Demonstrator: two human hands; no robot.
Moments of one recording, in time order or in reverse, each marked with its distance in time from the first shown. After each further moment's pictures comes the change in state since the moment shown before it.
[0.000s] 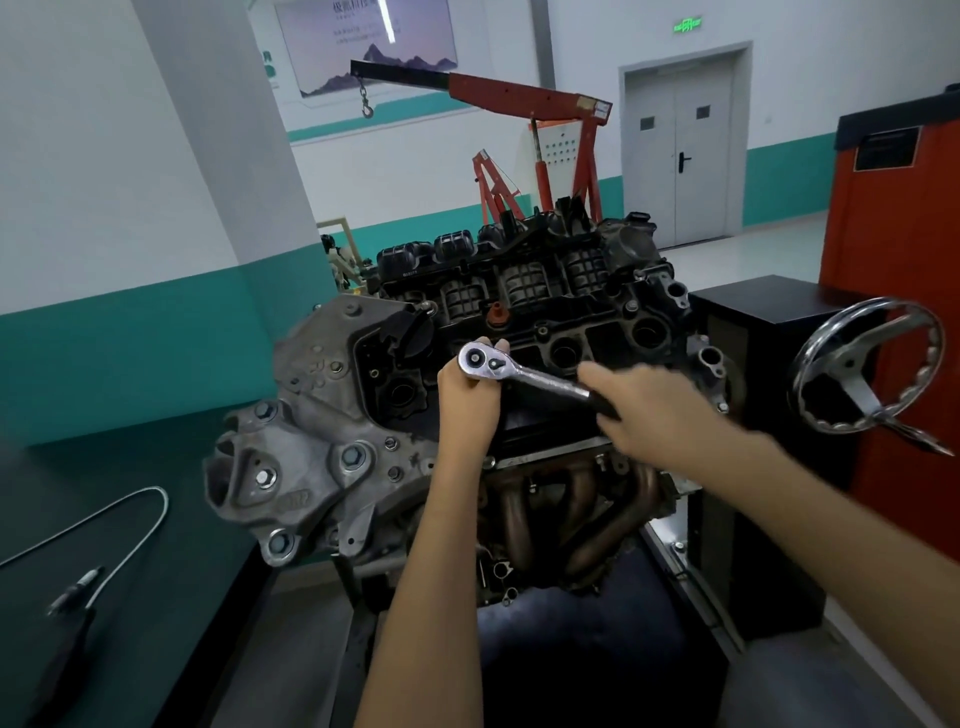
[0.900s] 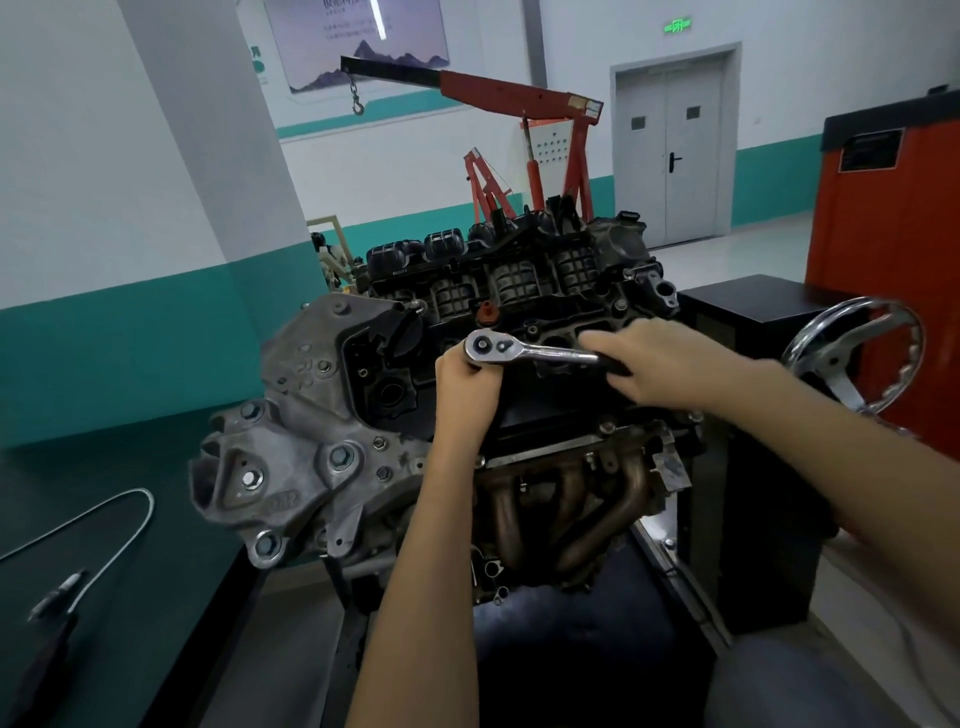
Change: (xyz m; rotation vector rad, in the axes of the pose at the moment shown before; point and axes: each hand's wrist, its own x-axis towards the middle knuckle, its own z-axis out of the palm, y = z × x) left_hand 0.004 0.009 0.005 0.079 -0.030 0.052; right_hand 0.030 0.036 -0.031 -0.052 -0.164 -0.120
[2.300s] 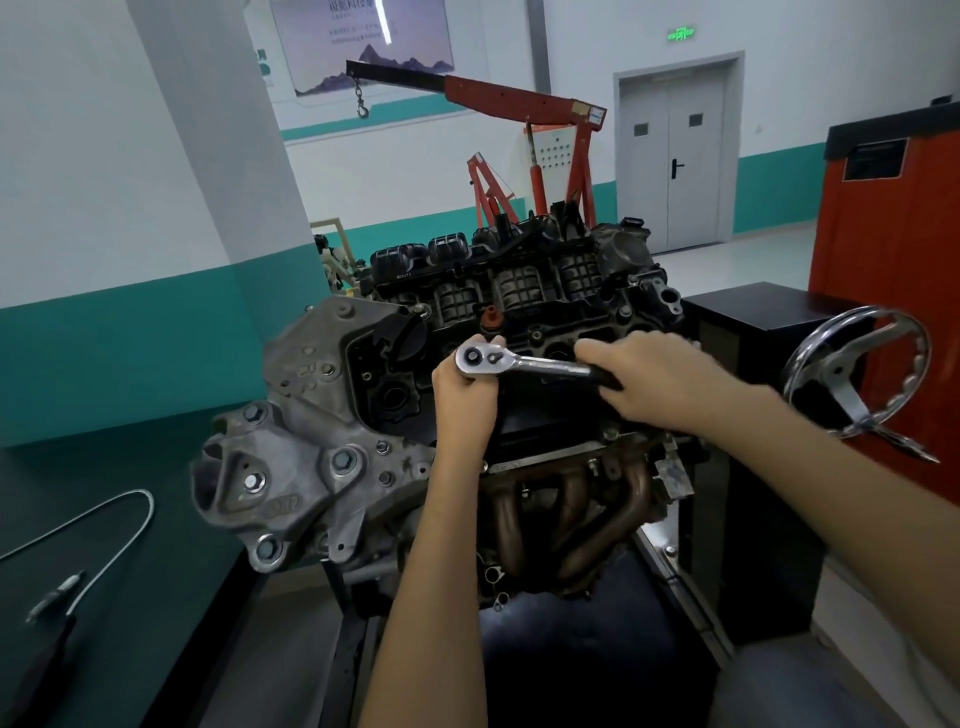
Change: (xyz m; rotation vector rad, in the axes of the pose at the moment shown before) left_hand -0.003 -0.001 0.001 -0.069 0.046 0.007; right_hand -0.002 -0.016 0.002 -0.024 0.076 0.030
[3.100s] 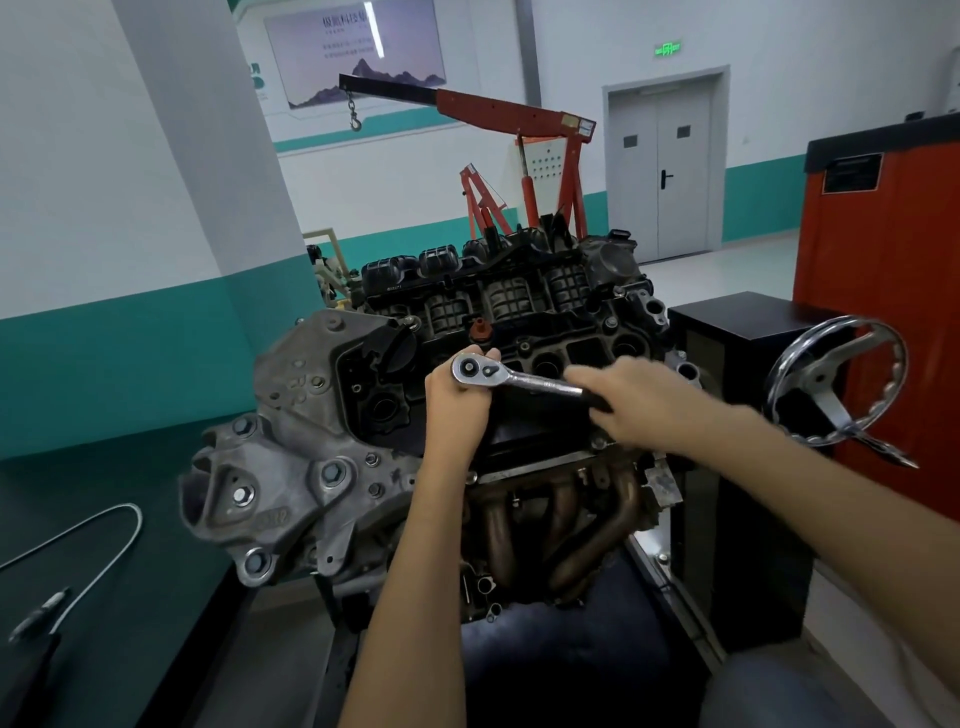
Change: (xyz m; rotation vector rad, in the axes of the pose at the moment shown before) left_hand 0.005 0.003 0.000 0.089 -0.052 -0.018; right_hand -0.006 0.000 0.010 0.102 -0.050 0.033
